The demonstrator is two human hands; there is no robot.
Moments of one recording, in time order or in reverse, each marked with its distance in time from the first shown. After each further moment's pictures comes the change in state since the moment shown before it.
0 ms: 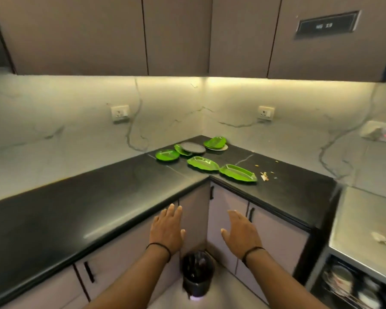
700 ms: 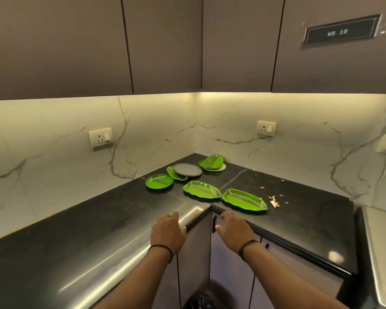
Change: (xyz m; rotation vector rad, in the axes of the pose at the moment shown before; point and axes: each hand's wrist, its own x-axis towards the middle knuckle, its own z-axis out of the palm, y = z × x) left_hand 0.203 -0.079 -0.032 -0.122 0.071 -0.055; right_hand 0.206 -0.081 0.012 0.121 0.016 0.049
